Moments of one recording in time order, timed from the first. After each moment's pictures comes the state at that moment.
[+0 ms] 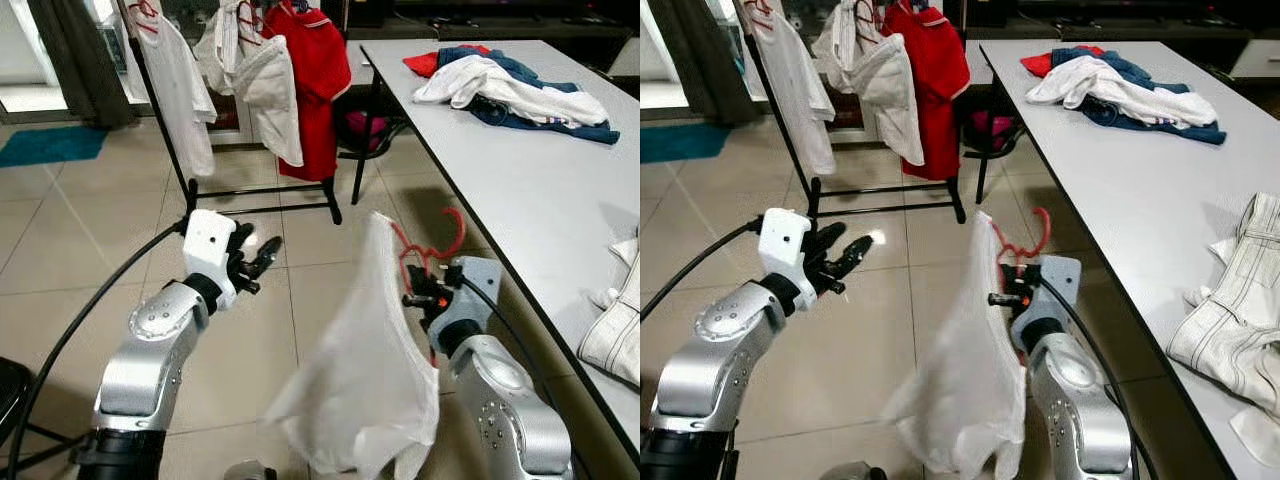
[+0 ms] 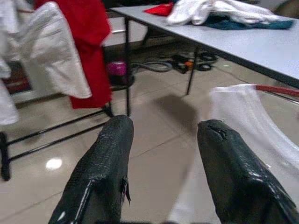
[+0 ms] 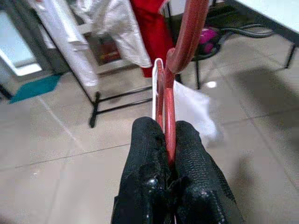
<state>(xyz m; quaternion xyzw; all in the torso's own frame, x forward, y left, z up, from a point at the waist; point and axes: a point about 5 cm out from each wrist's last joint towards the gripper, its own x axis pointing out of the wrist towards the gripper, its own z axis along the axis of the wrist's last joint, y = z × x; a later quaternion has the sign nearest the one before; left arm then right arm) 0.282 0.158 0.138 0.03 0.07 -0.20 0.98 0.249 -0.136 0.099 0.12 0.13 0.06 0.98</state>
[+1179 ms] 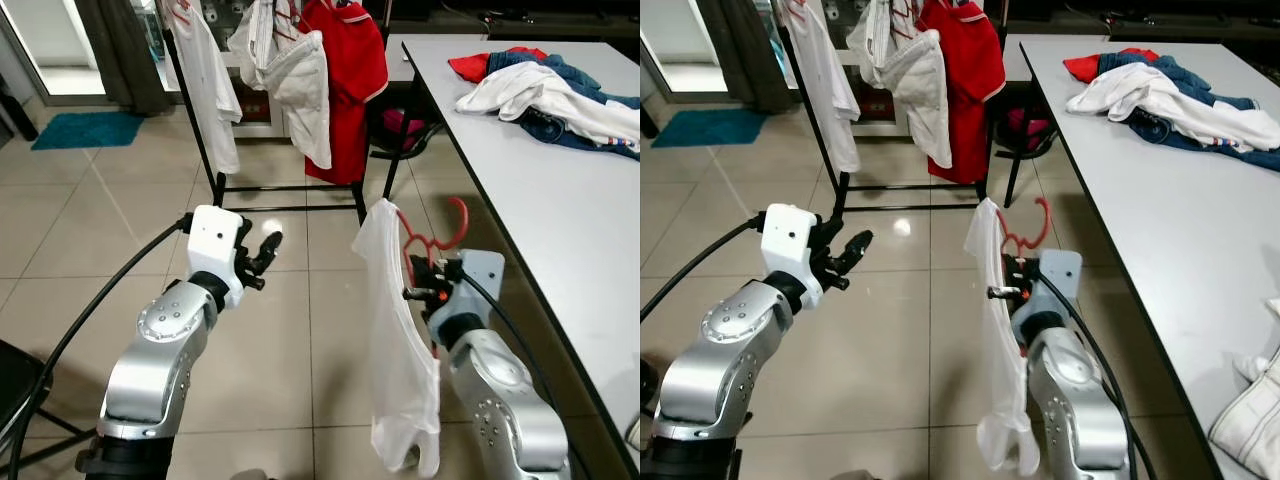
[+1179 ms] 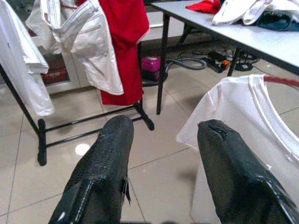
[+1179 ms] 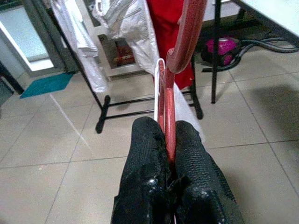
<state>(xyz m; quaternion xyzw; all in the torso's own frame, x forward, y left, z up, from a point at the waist) 0.277 0.144 0.149 0.04 0.07 -0.18 0.98 0.251 -0.133 0.106 0.11 0.10 0.06 0.99</state>
